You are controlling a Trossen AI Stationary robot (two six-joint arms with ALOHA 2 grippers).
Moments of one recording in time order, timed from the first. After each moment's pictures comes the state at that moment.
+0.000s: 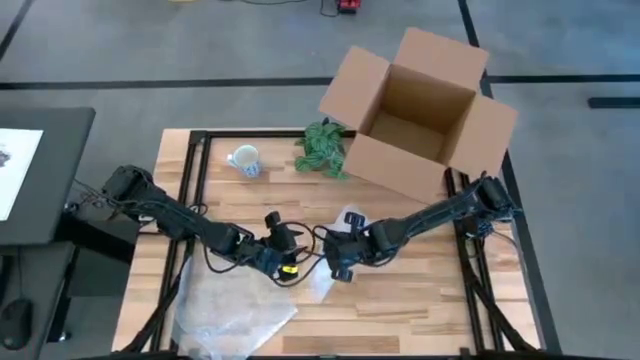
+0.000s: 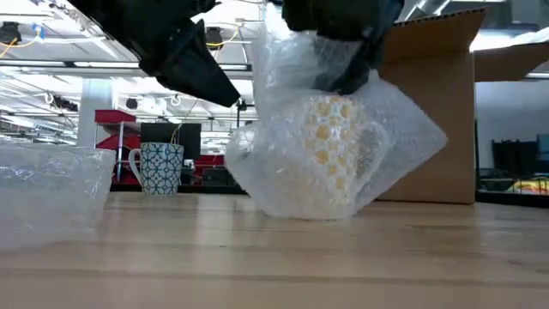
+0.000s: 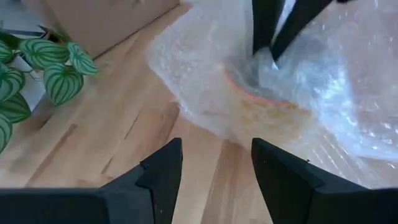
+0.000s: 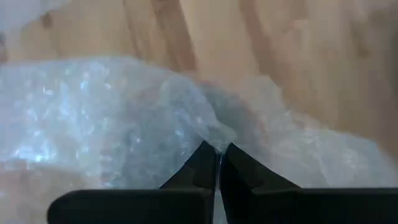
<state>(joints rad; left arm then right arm) -0.42 1.51 0.84 -0.08 -0.69 -0.39 0.29 1.87 1.41 -0.68 0.28 0.46</state>
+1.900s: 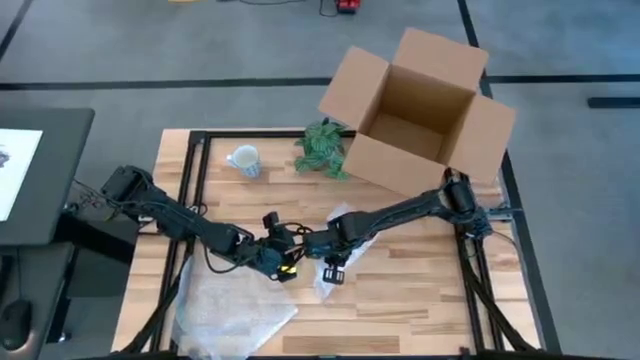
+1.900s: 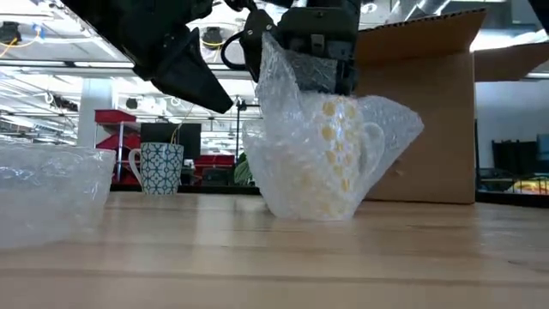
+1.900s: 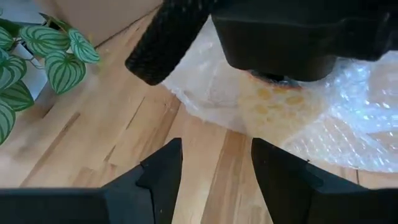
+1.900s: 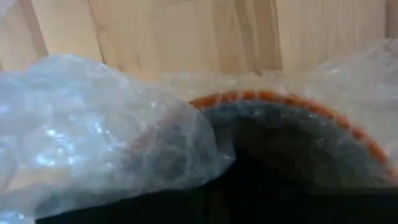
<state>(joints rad) -0.43 1.51 0.84 -0.12 -0.69 -0.42 0.19 2.11 1.73 -0.97 -0.03 0.38</state>
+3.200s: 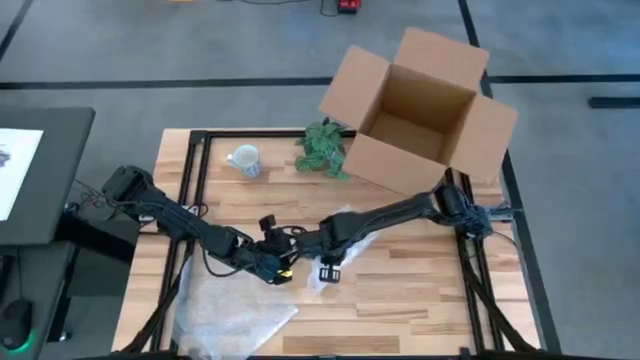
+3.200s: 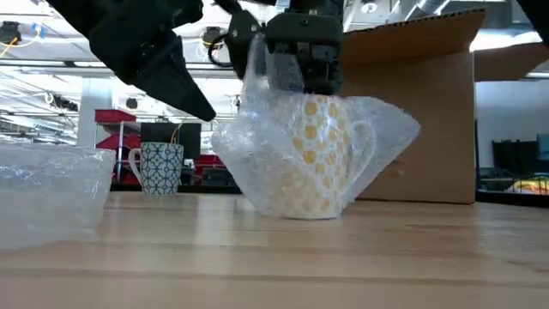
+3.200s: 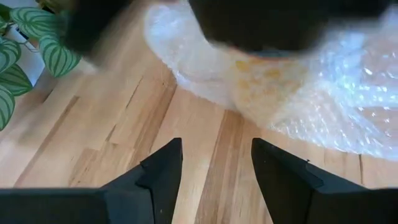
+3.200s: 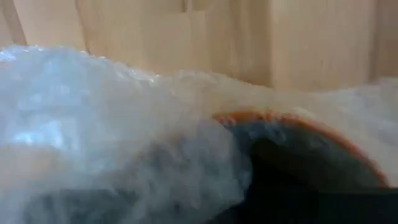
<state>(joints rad) -0.47 1.51 0.84 -0.23 -0.69 -0.45 0.19 2.15 1.85 -1.04 0.04 0.31</state>
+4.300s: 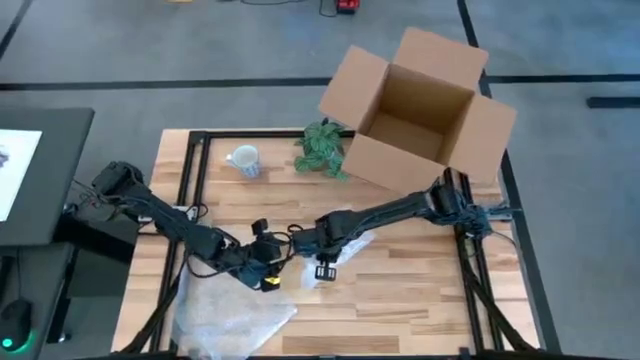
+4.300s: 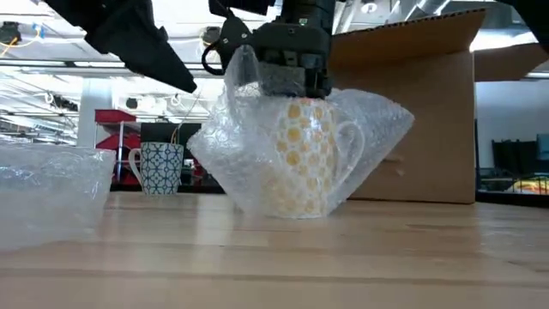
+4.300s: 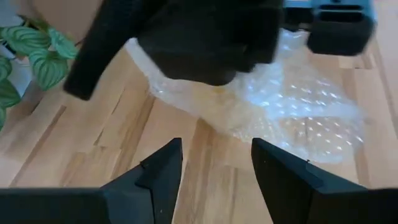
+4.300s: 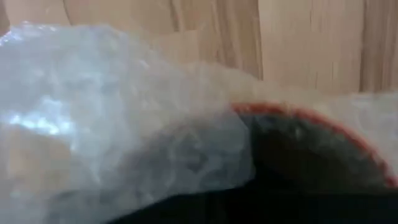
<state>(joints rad) -0.56 1.40 0.84 -0.28 -0.68 -0.45 0.17 2.28 1.87 -1.05 0.02 0.28</state>
